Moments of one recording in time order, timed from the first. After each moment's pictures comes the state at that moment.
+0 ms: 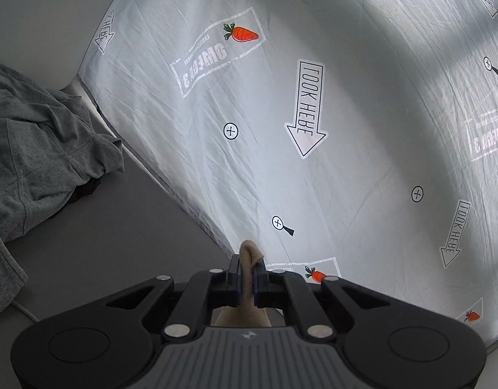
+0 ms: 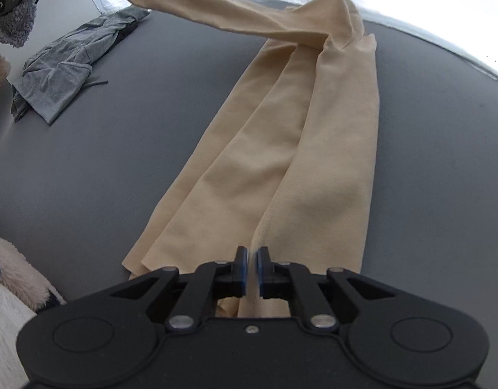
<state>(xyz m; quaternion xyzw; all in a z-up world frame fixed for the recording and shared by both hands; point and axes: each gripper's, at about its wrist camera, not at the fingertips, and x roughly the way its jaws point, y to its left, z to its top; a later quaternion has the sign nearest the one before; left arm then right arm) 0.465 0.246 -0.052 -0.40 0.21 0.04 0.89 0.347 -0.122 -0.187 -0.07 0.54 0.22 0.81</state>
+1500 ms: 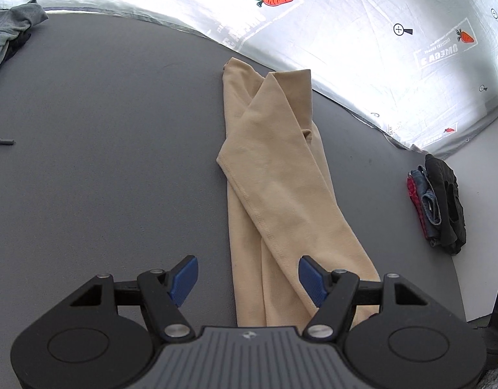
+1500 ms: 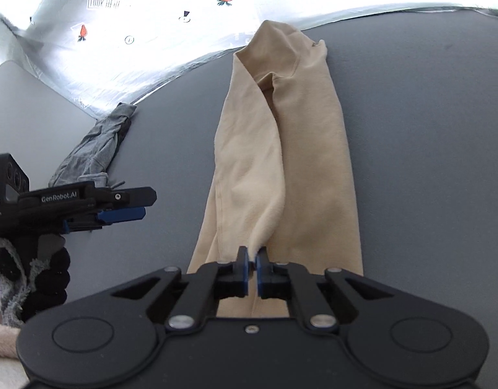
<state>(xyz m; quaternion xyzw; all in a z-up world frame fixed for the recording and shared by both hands) 0.388 0.095 -0.141 -0.21 0.48 -0.12 0.84 0.345 -0.186 -0.151 0.17 0.50 0.20 0.83</state>
